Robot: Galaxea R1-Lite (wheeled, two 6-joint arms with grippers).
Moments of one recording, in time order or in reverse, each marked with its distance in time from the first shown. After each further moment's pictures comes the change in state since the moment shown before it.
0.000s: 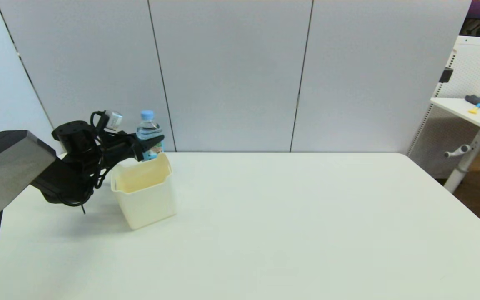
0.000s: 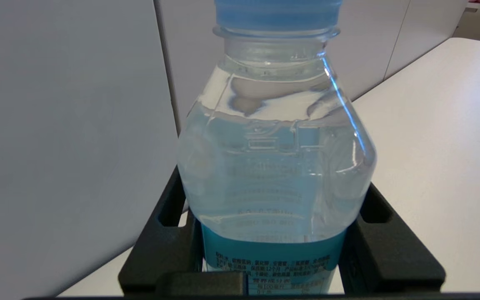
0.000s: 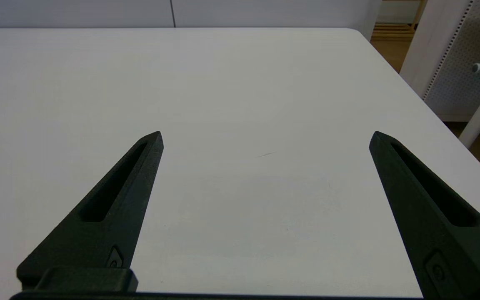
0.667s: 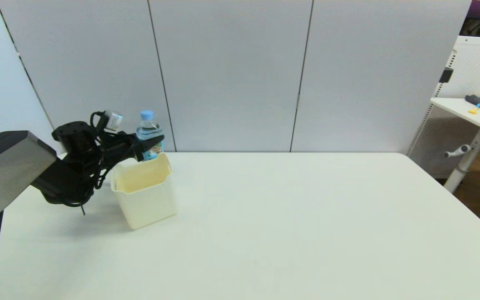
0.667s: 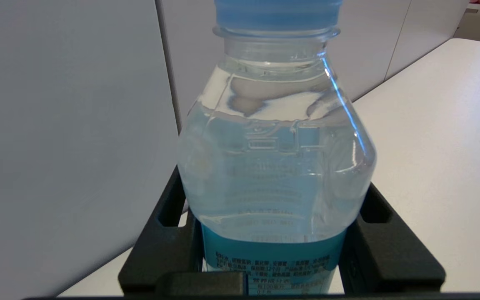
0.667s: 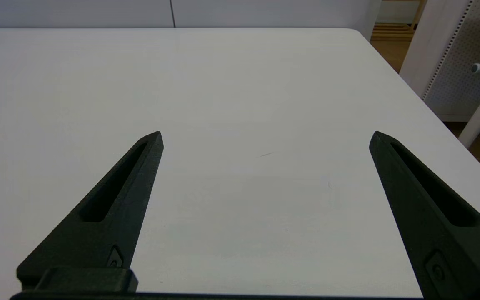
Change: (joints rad) left arm -0.001 0.003 0.002 -0.010 0.002 -0.002; right arm 0.000 0.000 0.000 0.000 0.000 0.000
